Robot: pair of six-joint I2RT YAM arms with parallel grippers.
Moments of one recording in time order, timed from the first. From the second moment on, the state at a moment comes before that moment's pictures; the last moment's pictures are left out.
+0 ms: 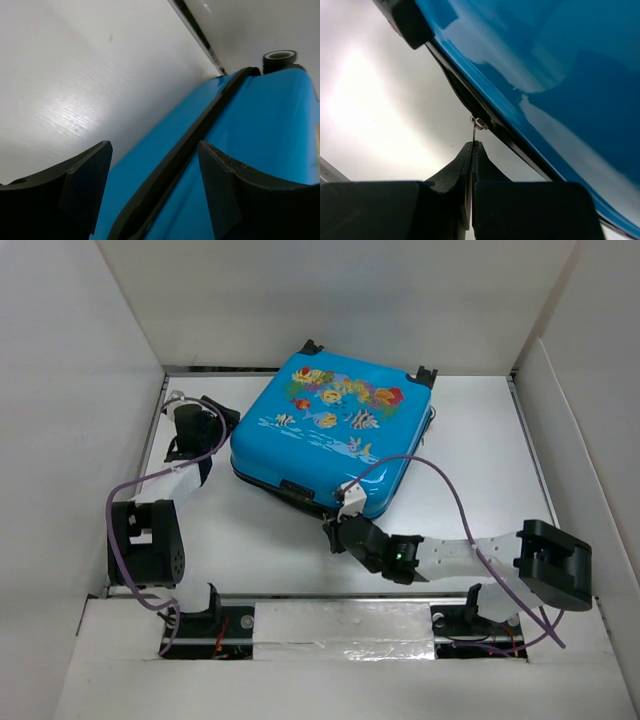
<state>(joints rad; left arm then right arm) 0.01 1.53 0.91 0.17 0.03 -0.88 1.24 1.39 0.66 0.27 0.54 0.55</state>
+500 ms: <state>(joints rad) -0.09 1.41 0.77 0.37 0.08 -0.87 1.23 1.74 1.04 0.24 0.46 0.35</state>
